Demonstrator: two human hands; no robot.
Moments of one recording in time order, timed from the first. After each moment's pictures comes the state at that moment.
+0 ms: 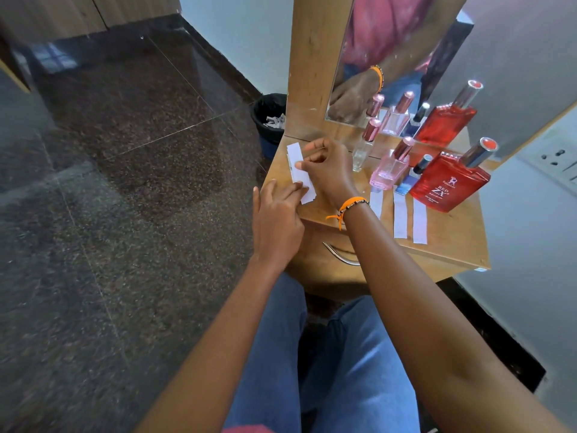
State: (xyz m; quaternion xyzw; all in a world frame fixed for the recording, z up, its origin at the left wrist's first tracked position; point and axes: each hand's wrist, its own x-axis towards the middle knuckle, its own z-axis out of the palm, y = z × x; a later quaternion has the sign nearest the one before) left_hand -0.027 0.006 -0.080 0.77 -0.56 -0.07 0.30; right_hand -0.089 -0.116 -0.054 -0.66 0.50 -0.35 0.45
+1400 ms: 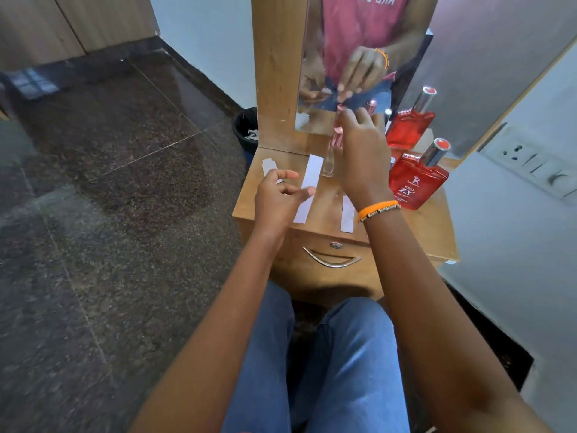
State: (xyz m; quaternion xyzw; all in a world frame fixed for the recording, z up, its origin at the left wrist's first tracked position) left_hand -0.051 -0.023 -0.033 0.64 -0.34 -0.39 0.56; right_hand -0.153 -0.111 0.010 -0.79 0.53 -0.31 -0.04
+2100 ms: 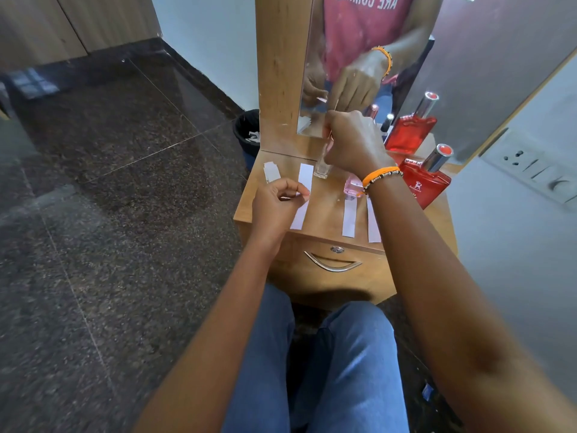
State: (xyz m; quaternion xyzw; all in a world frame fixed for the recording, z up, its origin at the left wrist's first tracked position) left_hand -0.046 -0.019 -0.036 0.64 -0.37 -0.37 0.56; right_hand -0.141 -0.138 0.038 -0.85 0.51 -0.11 0.01
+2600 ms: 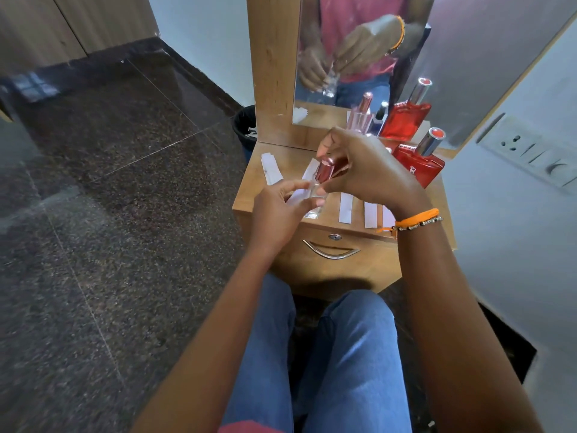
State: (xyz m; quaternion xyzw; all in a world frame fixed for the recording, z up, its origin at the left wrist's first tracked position) left_hand -0.059 0.011 -0.026 0.66 -0.46 -0.32 0.50; right_hand -0.187 -0.063 0.052 -0.84 0.42 -0.17 0.29
